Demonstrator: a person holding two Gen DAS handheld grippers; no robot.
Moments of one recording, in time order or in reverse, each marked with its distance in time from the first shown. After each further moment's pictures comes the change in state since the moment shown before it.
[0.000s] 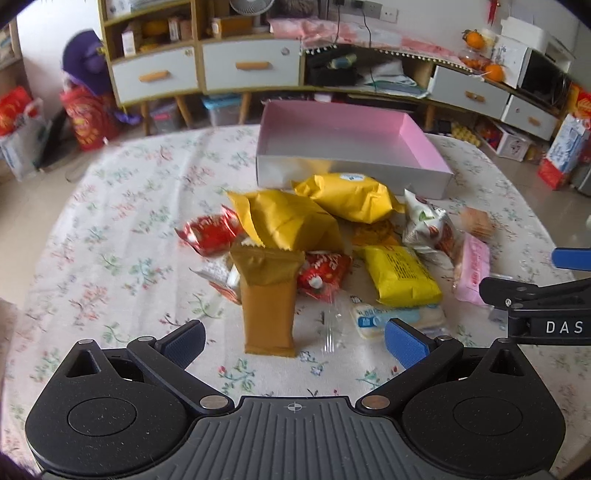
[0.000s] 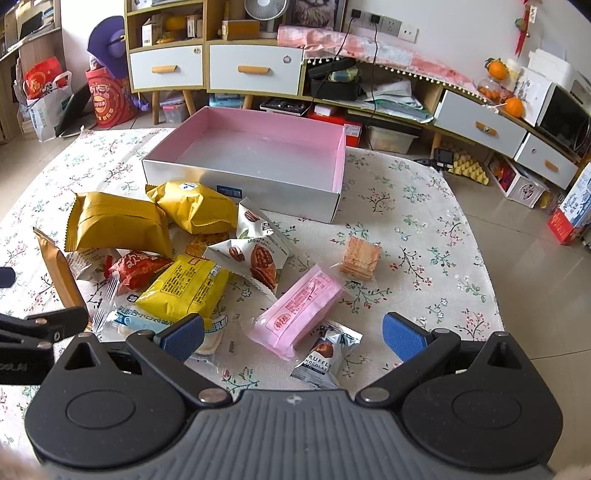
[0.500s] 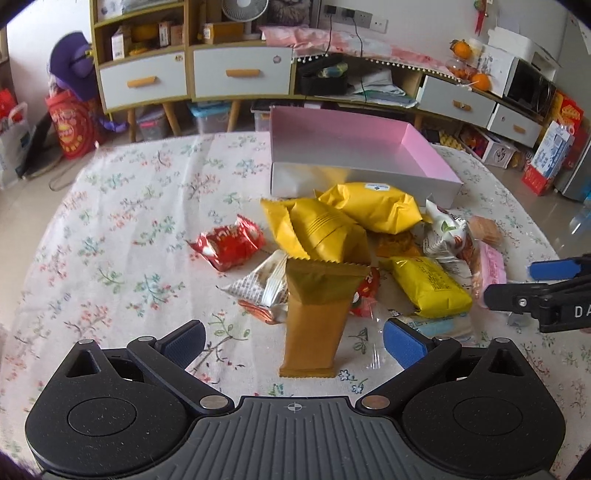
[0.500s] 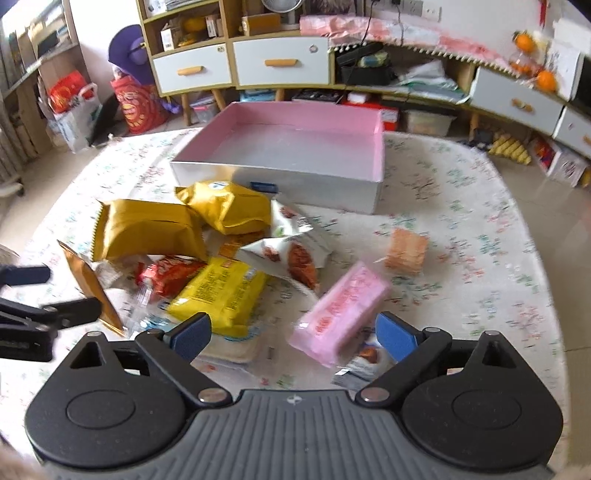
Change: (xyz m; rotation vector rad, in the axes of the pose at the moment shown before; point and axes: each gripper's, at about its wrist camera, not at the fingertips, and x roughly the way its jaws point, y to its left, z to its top) left arm 0.020 0.039 0.003 0.014 -0.041 -0.076; right arm 0.018 -0.002 0.007 0.059 0.040 0.190
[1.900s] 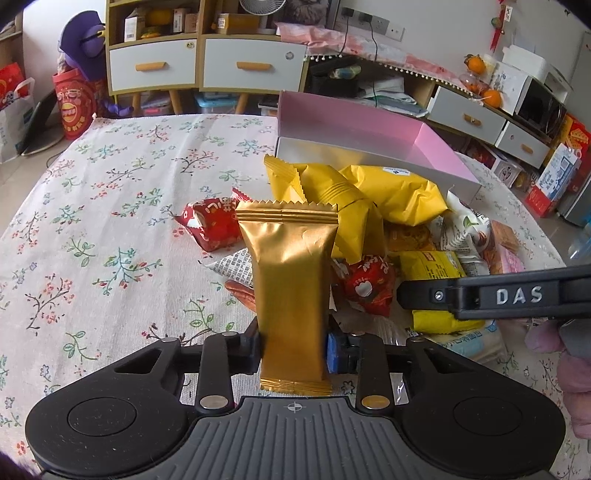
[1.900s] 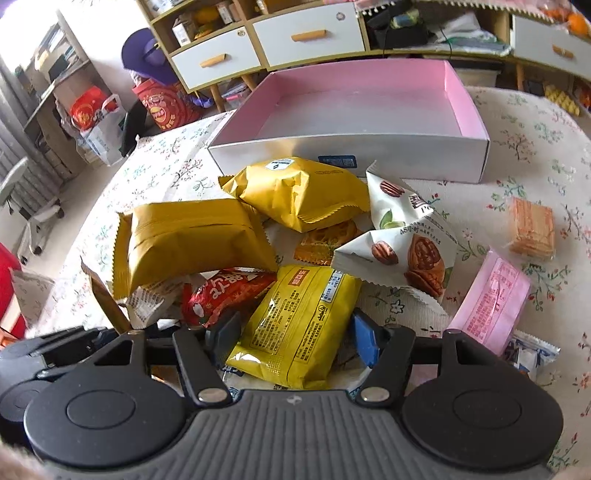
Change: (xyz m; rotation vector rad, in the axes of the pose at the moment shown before) left arm 0.035 0.004 -0.018 -0.069 -0.029 -0.006; right arm 0.041 0.022 0.011 0.091 0.080 0.177
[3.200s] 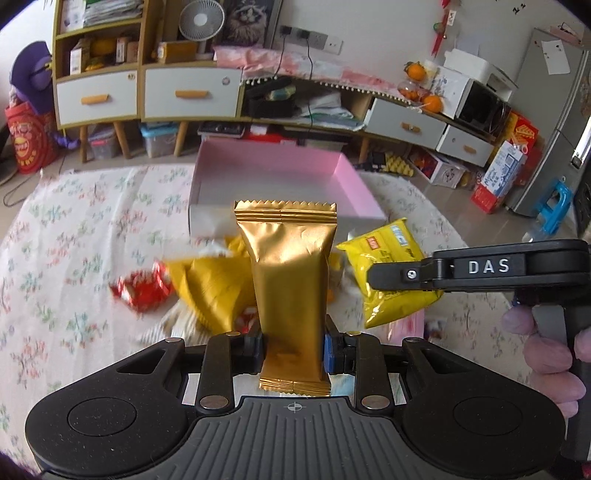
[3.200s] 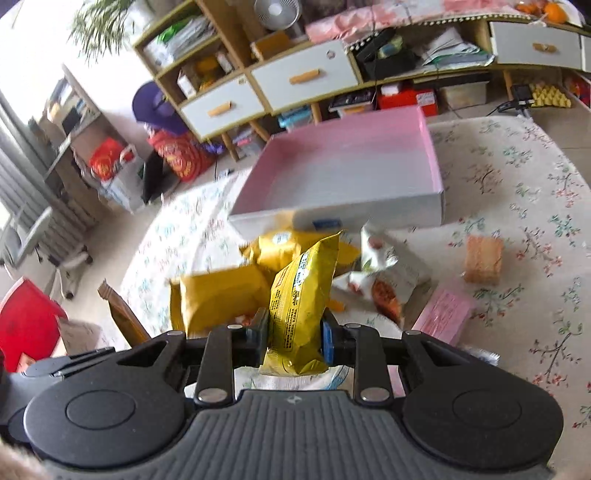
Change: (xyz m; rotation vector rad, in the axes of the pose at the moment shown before) left arm -0.046 -0.052 0.049 0.081 -0.032 -0.147; right arm -0.058 -0.021 0.017 0.117 -0.114 0.103
